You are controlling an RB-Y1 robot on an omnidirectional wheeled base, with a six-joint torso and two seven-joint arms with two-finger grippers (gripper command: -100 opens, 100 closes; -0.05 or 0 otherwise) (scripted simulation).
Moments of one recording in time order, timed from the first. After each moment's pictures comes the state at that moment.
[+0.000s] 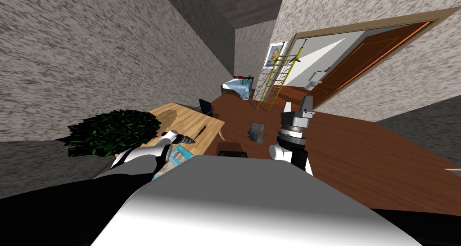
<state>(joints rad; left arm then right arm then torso) -0.35 0.74 0.23 -0.36 1.02 0.98 0.20 0.48 0.02 -0.02 -2.39 0.05 -0.45 0.05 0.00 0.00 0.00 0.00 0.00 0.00</state>
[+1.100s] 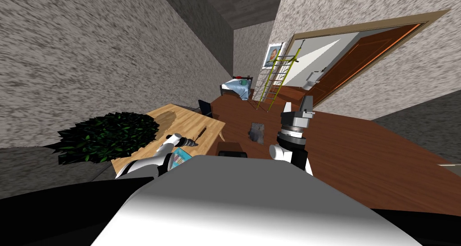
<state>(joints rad) -0.19 0.63 0.34 -0.61 0.91 1.04 0.29 0.48 0.02 -0.02 -2.39 0.05 -0.45 0.05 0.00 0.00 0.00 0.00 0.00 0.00</state>
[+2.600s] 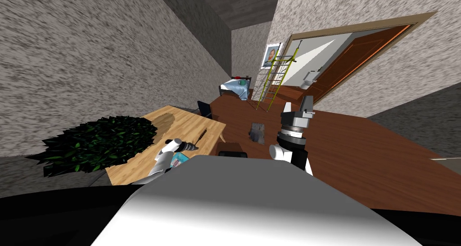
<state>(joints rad) 0.03 0.48 0.48 -1.00 0.75 1.12 0.42 0.48 0.02 -0.02 -2.39 0.05 -0.45 0.05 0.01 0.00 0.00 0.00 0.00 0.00</state>
